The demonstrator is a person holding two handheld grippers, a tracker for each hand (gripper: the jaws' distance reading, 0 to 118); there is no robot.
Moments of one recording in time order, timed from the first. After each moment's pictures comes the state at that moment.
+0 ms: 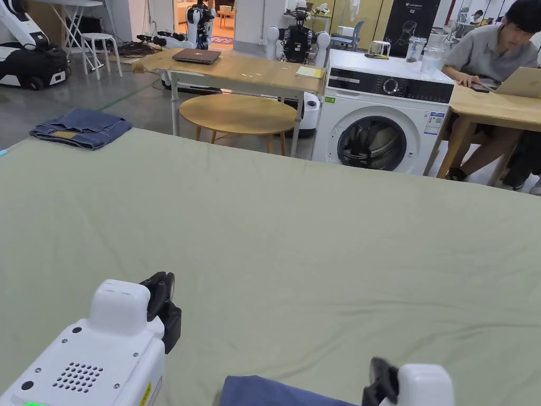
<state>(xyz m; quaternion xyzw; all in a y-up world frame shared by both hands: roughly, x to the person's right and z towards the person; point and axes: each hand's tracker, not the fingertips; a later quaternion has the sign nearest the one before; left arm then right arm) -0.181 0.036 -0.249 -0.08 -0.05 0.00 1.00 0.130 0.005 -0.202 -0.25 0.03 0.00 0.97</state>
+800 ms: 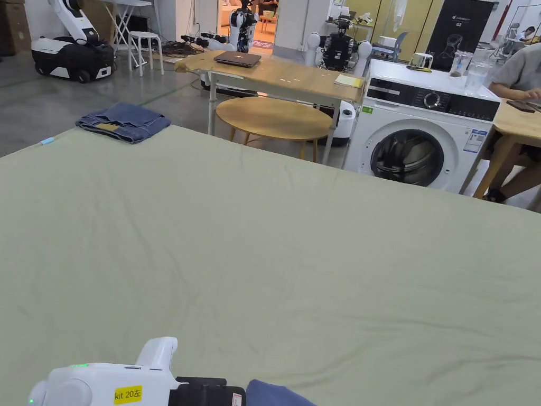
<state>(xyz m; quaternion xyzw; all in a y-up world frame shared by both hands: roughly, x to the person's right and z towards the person) -0.225 -0.065 -0.286 -0.44 -0.31 0.30 0.79 0.128 -0.072 -0.213 -0.42 0.05 -0.04 0.91</state>
